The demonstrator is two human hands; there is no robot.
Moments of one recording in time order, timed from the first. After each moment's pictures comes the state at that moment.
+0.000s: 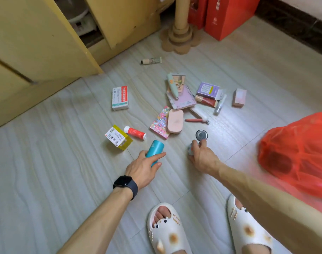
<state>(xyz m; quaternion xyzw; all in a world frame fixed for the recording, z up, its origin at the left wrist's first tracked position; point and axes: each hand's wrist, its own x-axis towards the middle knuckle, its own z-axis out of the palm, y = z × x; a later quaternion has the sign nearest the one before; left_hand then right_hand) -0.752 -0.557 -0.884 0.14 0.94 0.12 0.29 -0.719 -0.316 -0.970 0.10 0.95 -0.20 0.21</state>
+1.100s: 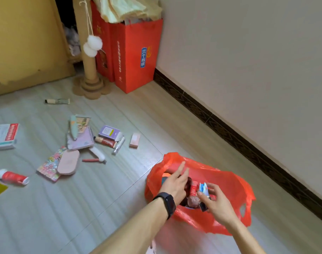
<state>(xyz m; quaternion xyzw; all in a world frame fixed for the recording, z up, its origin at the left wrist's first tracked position) -0.633 -0.117 -0.809 0.64 0.72 -0.26 -0.02 -0.500 0.011 -0.797 0.41 0.81 -0.40 0.05</state>
